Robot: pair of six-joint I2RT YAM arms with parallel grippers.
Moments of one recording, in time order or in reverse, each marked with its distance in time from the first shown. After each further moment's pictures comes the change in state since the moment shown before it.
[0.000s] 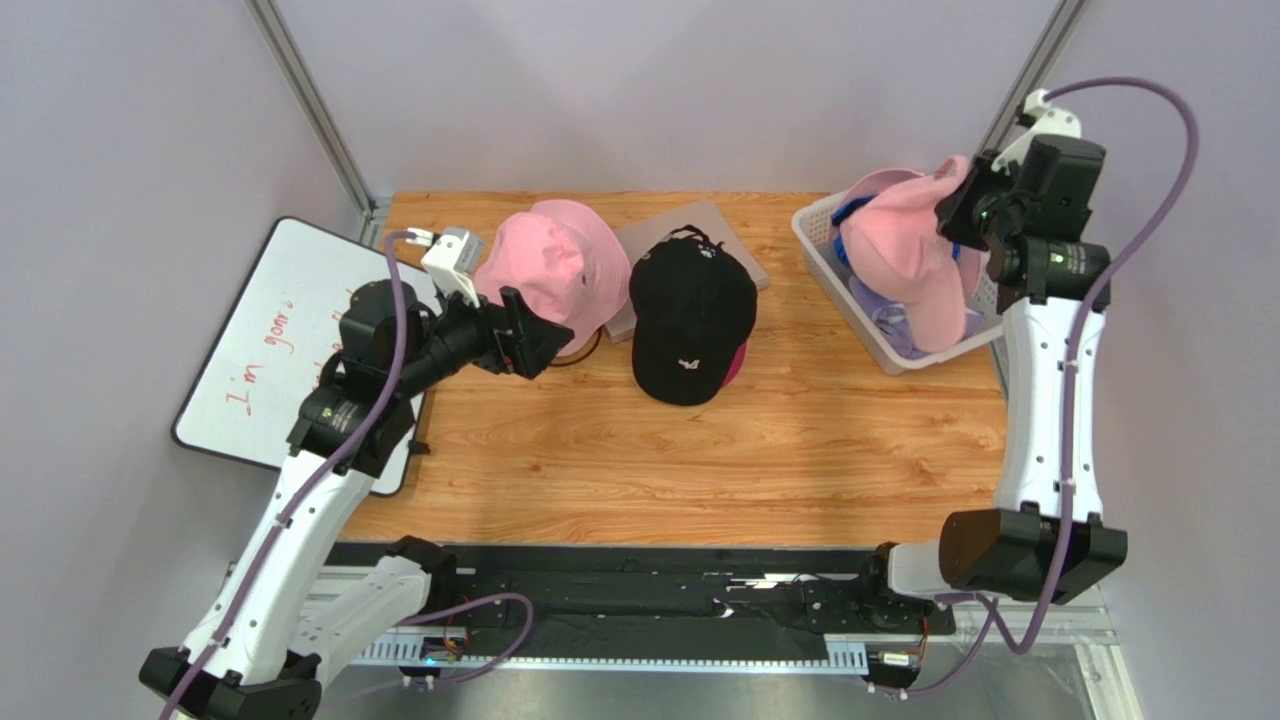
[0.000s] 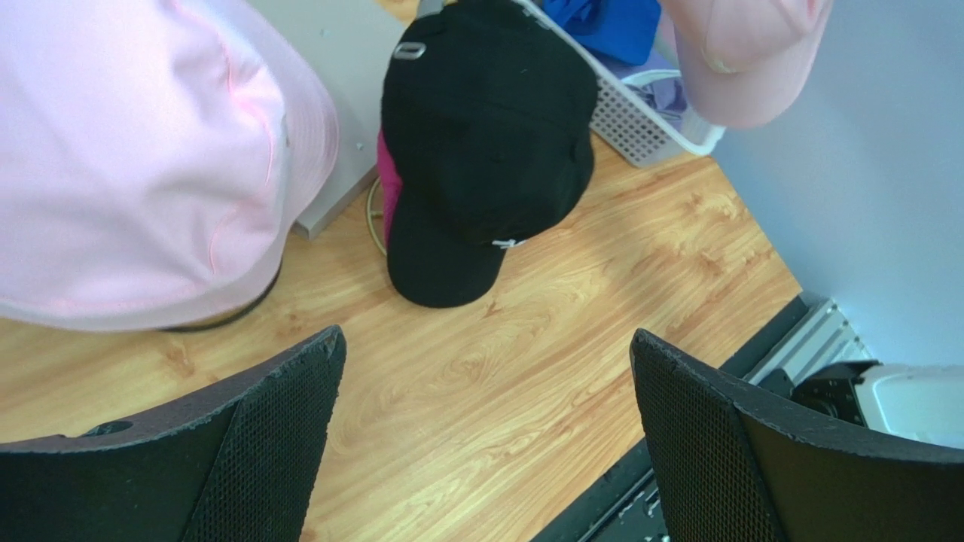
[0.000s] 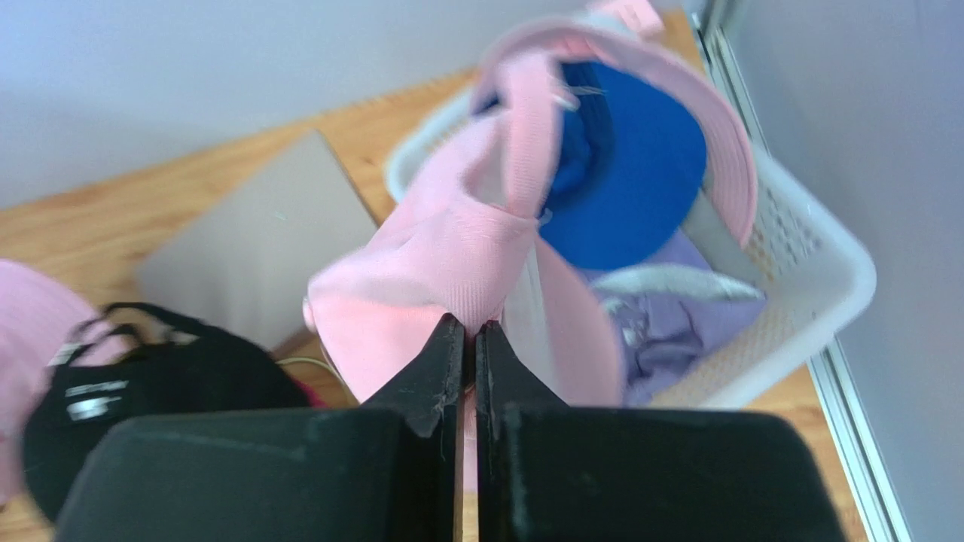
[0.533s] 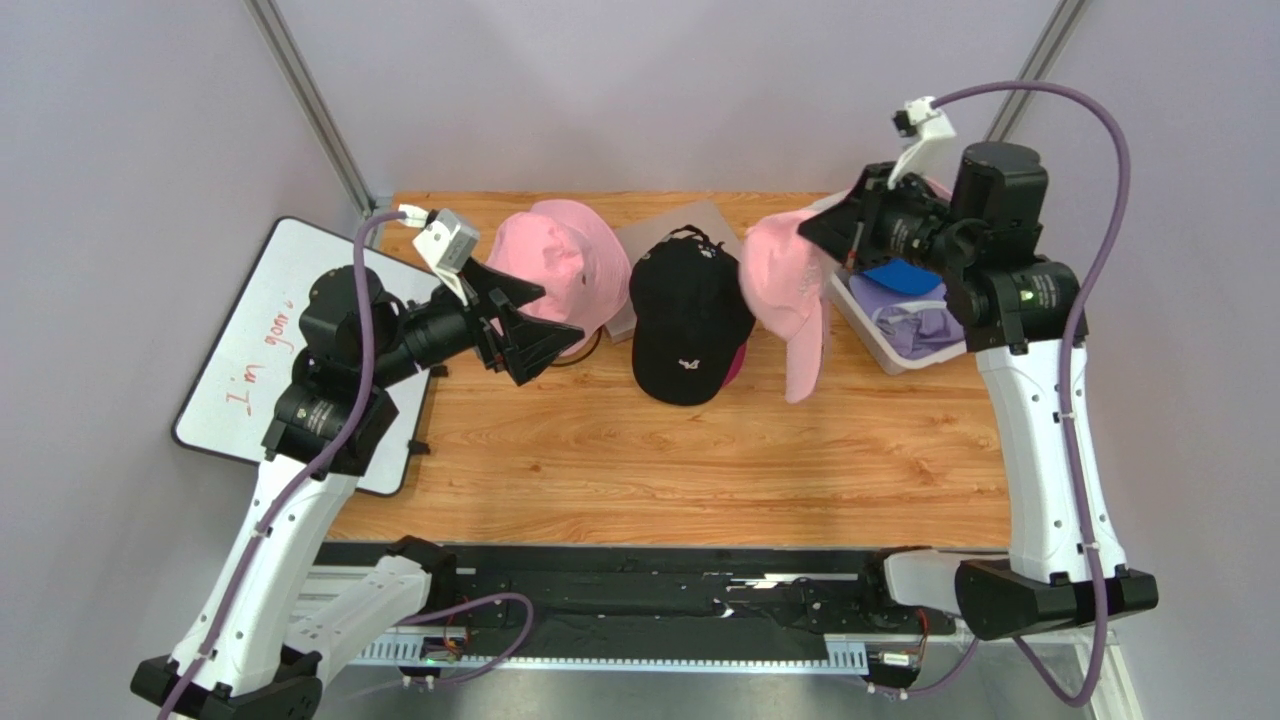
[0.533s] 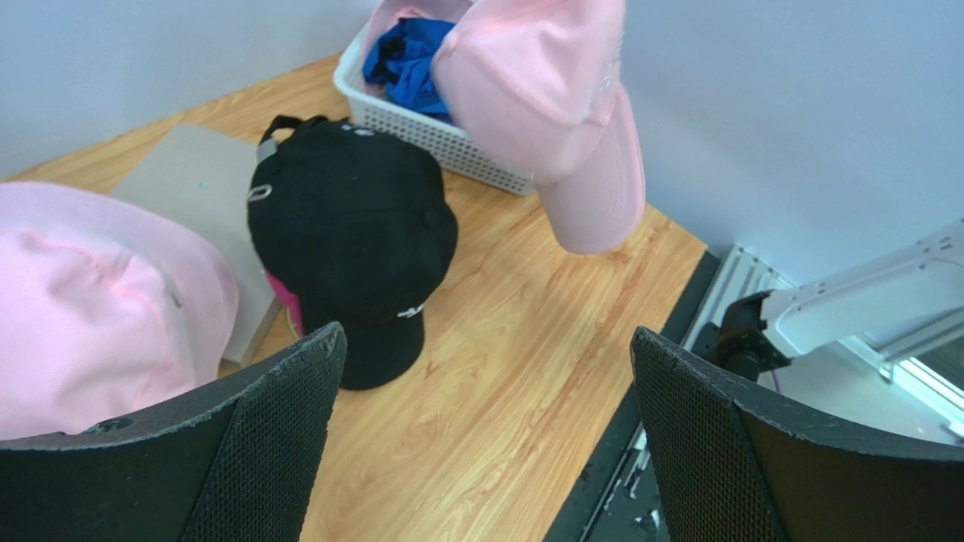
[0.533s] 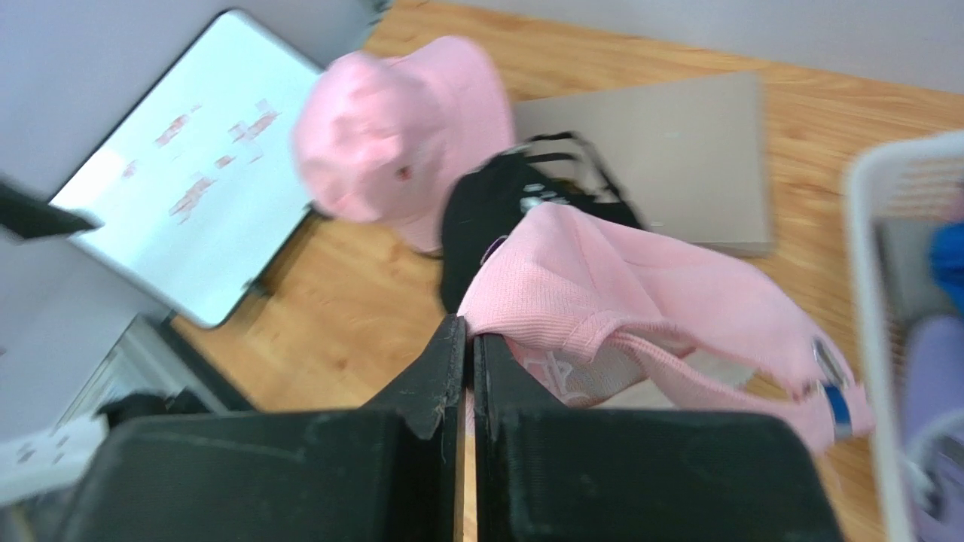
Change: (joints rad) left arm 0.000 0.010 0.154 0.060 0.271 0.105; right arm 0.291 -0.123 0.072 -0.070 -0.424 0.002
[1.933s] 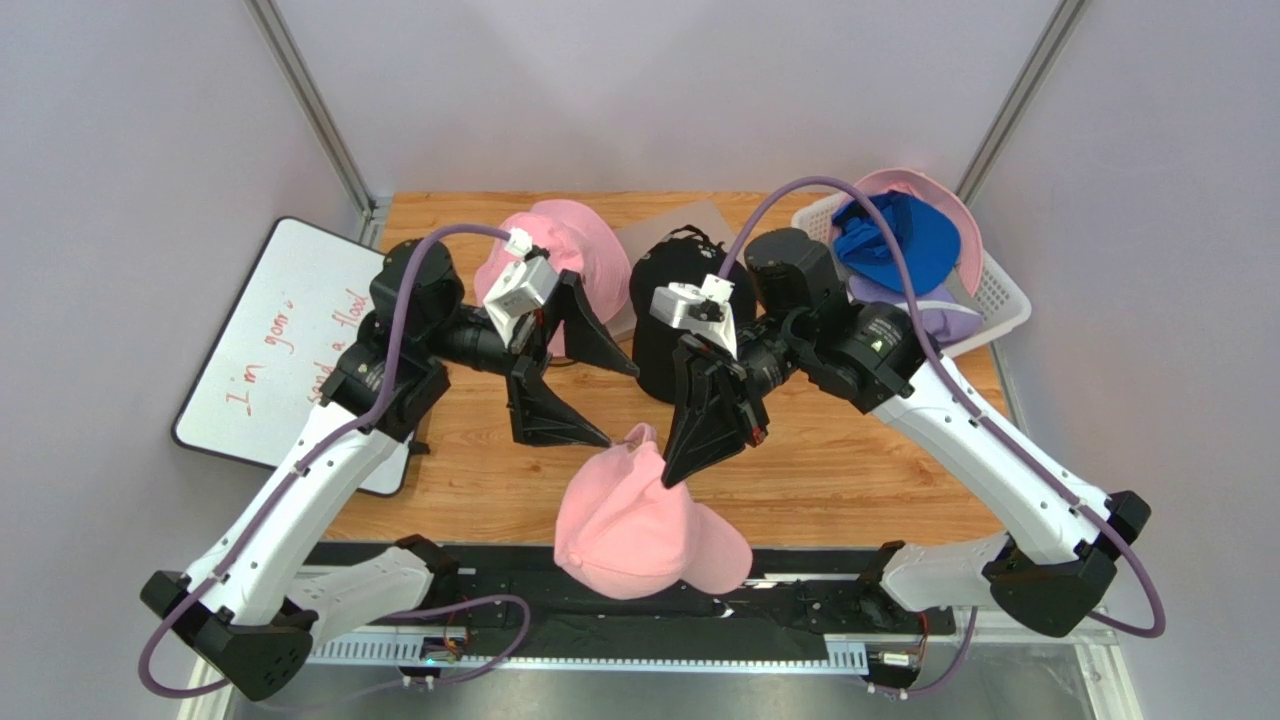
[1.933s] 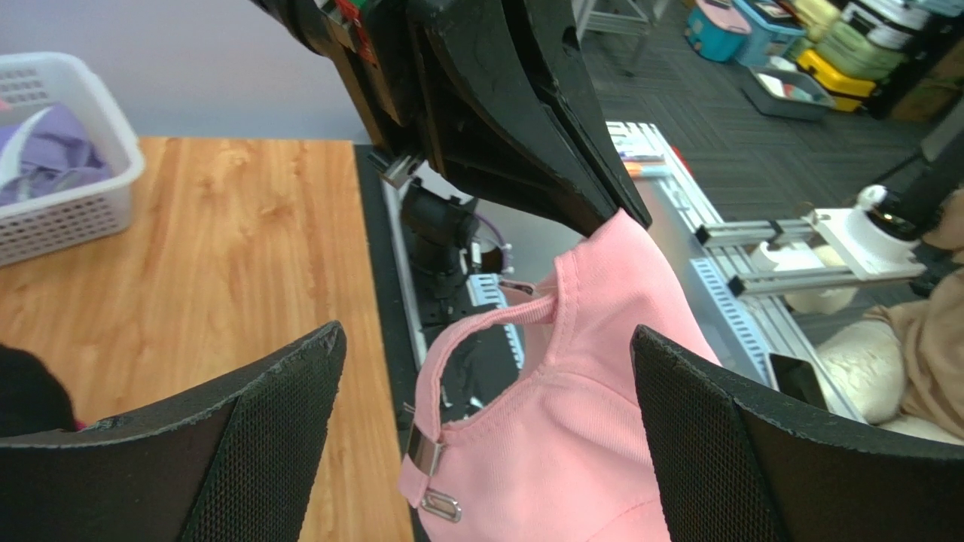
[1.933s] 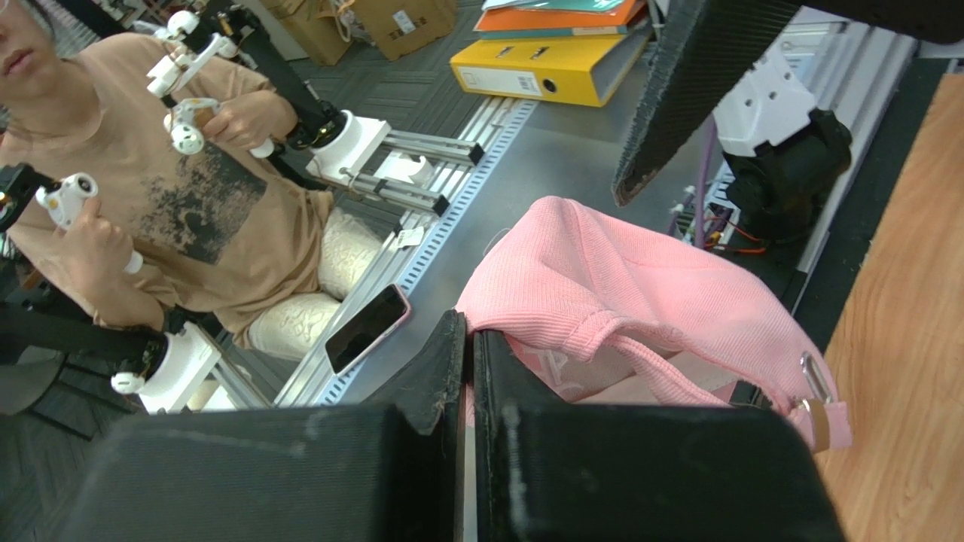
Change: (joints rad) left arm -0.194 0.169 0.036 0.153 0.675 0.080; right arm 0.713 0.024 -0.198 0.074 -0.877 -0.197
